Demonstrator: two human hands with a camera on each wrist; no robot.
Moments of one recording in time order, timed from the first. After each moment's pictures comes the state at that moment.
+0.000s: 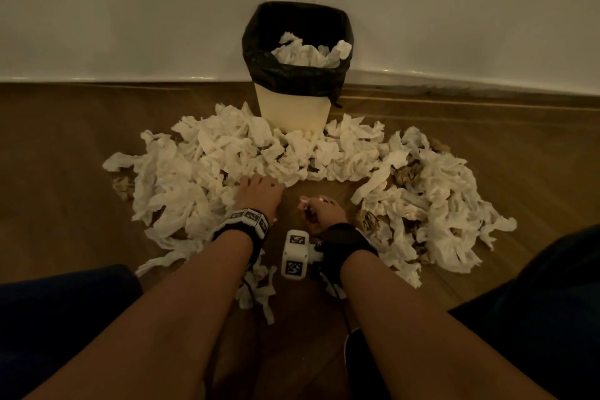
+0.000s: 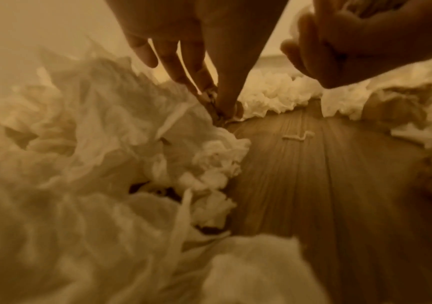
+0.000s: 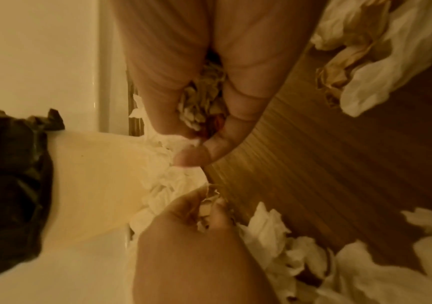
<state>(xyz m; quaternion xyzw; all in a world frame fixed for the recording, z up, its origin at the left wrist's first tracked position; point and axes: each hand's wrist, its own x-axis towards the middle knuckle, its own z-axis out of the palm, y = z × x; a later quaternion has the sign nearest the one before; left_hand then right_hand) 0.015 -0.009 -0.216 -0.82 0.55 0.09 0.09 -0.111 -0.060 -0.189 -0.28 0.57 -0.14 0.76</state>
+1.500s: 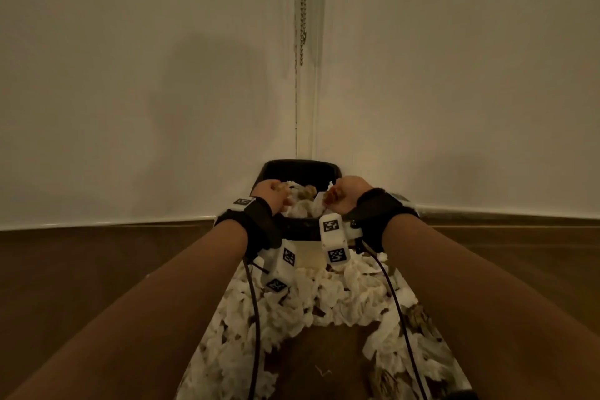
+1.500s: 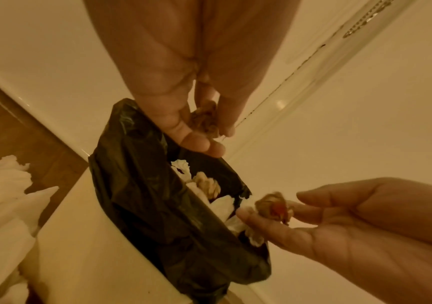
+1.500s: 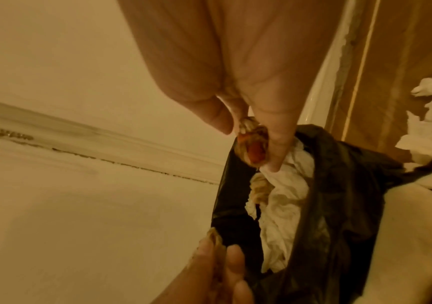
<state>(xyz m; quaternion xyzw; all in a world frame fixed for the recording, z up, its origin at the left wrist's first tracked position) 0.108 -0.167 -0.016 -0.74 0.24 0.35 -0.51 -0.017 -0.262 0.011 -0.42 0.53 -0.20 0.71</state>
